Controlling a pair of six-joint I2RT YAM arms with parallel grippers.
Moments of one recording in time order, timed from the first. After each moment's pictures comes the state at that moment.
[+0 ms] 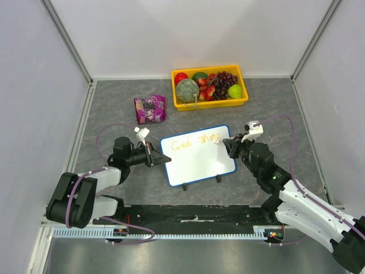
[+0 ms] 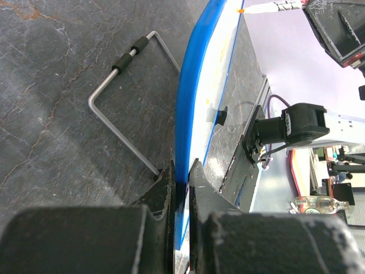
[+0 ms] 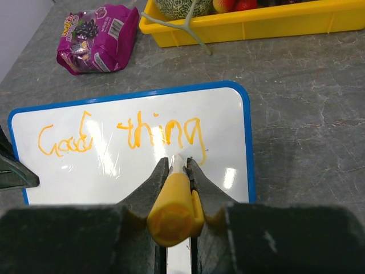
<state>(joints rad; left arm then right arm) -0.22 1.27 0.25 0.60 0.90 -0.63 0.67 0.75 0.42 0.11 0.26 0.39</state>
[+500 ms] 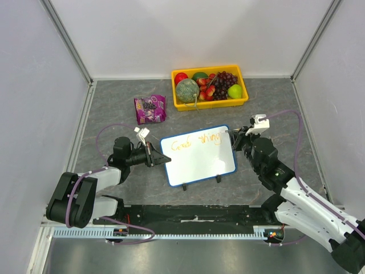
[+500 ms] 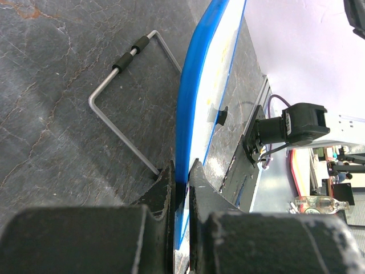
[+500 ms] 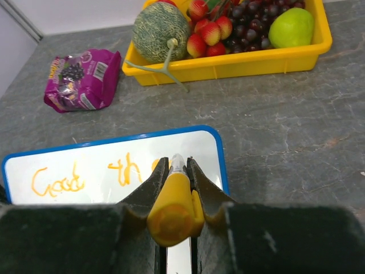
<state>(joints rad) -0.22 1.27 0.25 0.60 0.90 -0.63 0.66 0.74 0.52 0.08 0.36 0.35</state>
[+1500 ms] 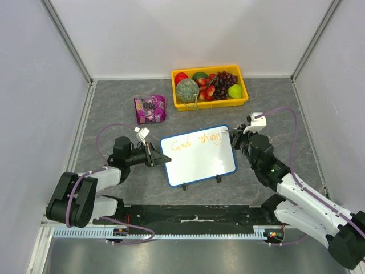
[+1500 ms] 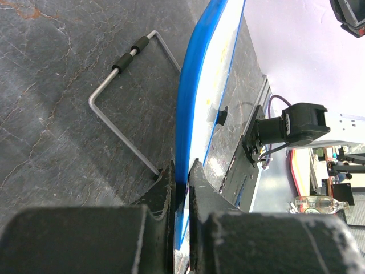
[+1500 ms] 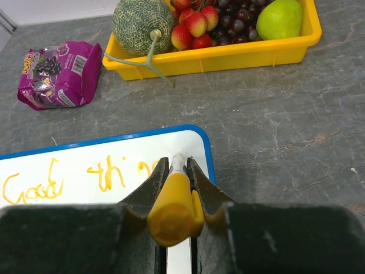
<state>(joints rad) -0.22 1.28 0.26 0.60 0.90 -0.63 0.62 0.83 0.52 0.12 0.38 0.33</state>
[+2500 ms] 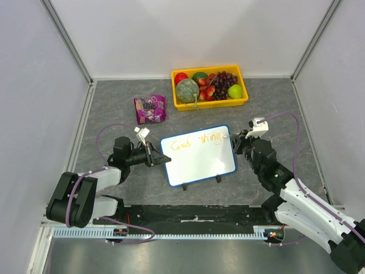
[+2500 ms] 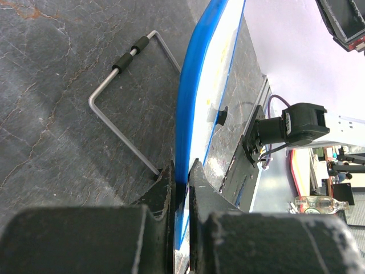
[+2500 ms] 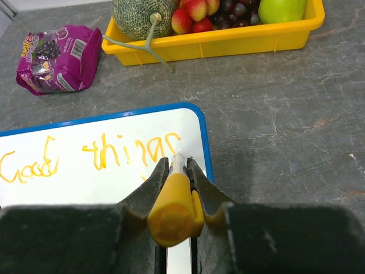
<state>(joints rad) -0.22 1.28 0.26 0.60 0.90 -0.63 0.62 0.75 0.47 0.07 0.35 0.34</state>
